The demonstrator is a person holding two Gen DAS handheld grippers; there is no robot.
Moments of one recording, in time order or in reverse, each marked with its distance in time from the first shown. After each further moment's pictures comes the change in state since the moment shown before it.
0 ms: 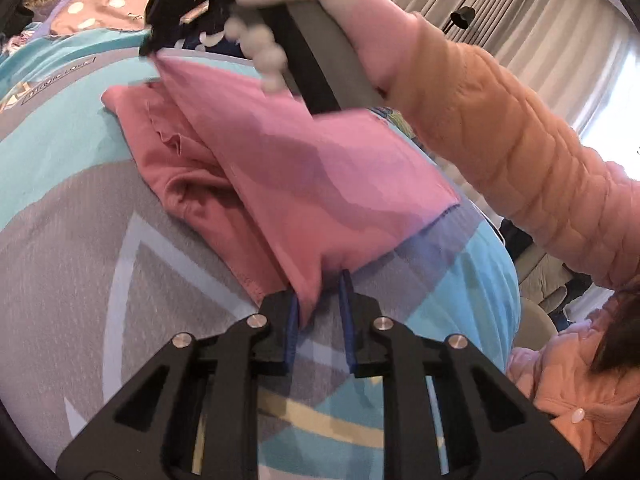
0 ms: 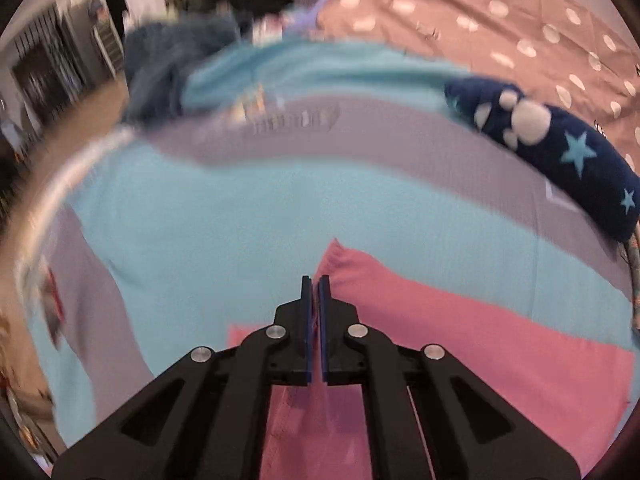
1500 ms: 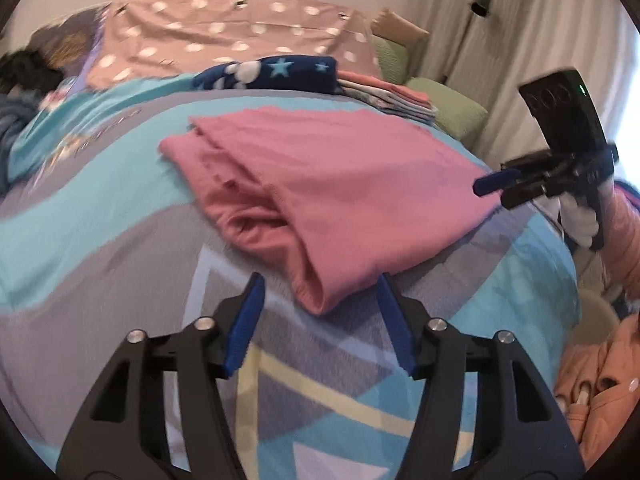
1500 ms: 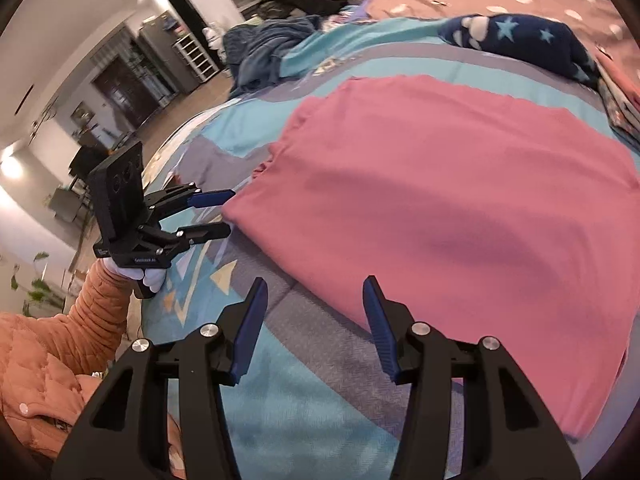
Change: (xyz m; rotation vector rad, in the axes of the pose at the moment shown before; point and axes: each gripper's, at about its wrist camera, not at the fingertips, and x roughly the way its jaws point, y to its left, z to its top) left arm -0.017 -0.014 0.006 0.157 -0.060 0.258; right arm -0.182 -0.097 -0.244 -0.035 0.037 0.321
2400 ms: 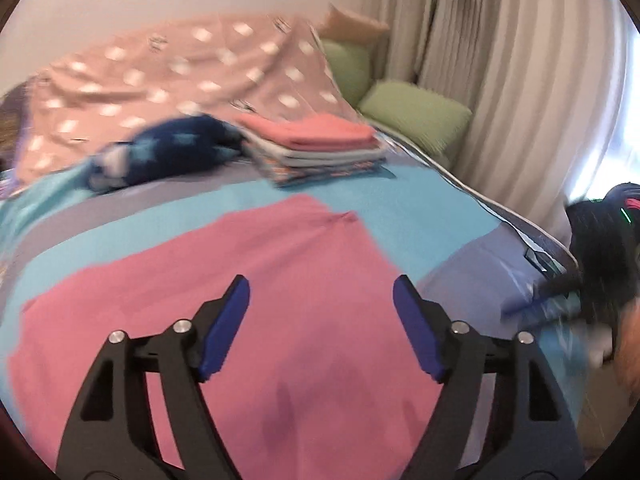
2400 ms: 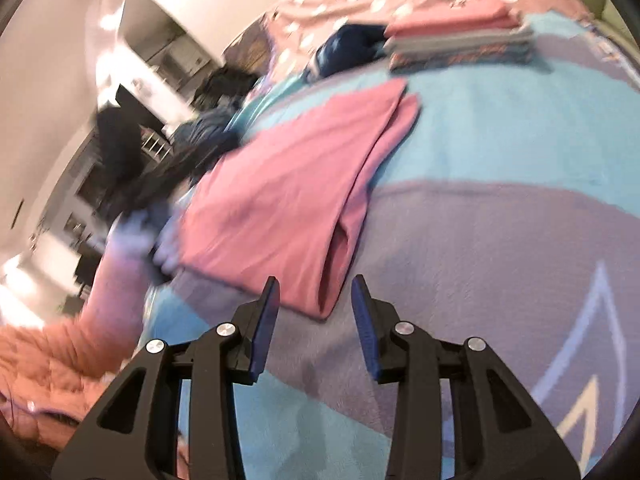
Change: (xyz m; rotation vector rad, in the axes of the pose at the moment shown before) left arm 0.141 -0.171 0.169 0.089 -0.063 0.038; right arm -0.139 -0.174 -0.118 0.286 -0.276 0.007
